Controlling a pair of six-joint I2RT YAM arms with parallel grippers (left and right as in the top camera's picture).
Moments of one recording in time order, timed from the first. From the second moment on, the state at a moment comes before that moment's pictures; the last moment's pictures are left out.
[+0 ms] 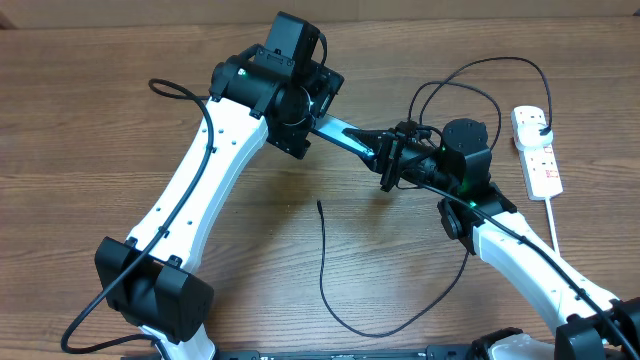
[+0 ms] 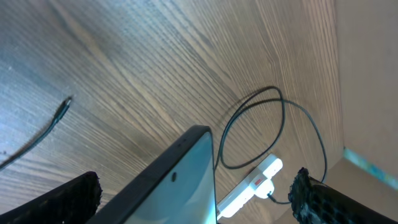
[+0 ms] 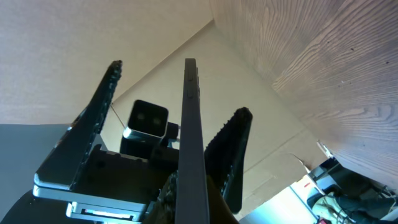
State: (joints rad) left arm -0.44 1.85 1.87 -1.09 0.16 -1.46; right arm 0.33 1.41 0.75 0.45 -0.74 2.09
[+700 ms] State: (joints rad) left arm -0.36 1.85 1.87 -0.99 0.17 -1.29; right arm 0.33 1.66 0.75 0.85 -0.76 2.09
